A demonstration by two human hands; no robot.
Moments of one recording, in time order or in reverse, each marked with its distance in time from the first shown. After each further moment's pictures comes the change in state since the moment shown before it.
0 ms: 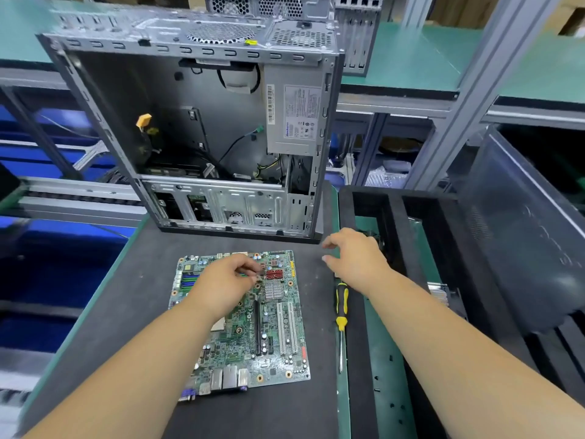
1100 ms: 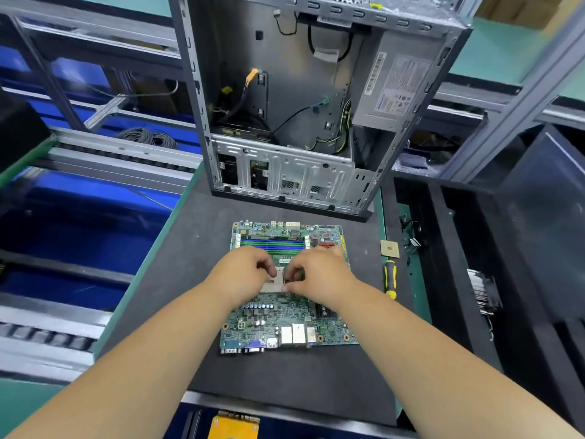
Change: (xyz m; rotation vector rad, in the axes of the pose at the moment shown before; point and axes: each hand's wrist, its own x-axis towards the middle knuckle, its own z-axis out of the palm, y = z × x) left_hand -0.033 -0.068 -0.058 0.214 -0.090 0.028; right_hand -0.036 -0.152 0.085 -0.107 -0.192 -0.216
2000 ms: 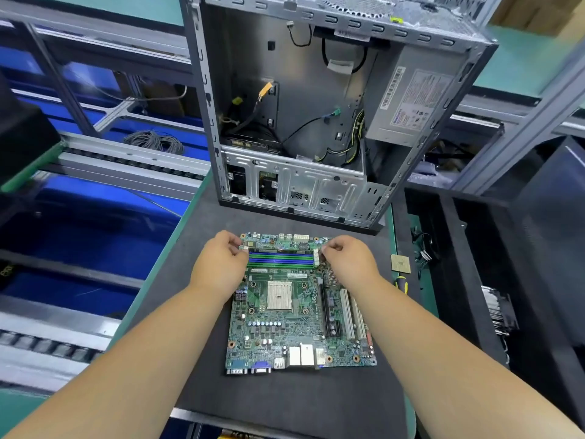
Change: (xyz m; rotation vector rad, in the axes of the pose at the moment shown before) left_hand 0.030 -0.033 -0.023 -0.171 0.380 -0.172; right_hand 0.035 0.035 -0.013 0.520 0.206 0.487
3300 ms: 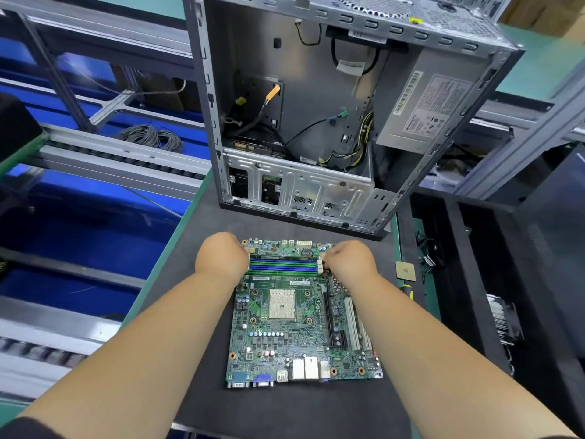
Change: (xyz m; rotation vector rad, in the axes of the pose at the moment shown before) left_hand 0.031 0.024 -0.003 0.420 -0.096 -0.132; right_hand 0.027 -0.010 0.008 -0.127 -0.069 0.185
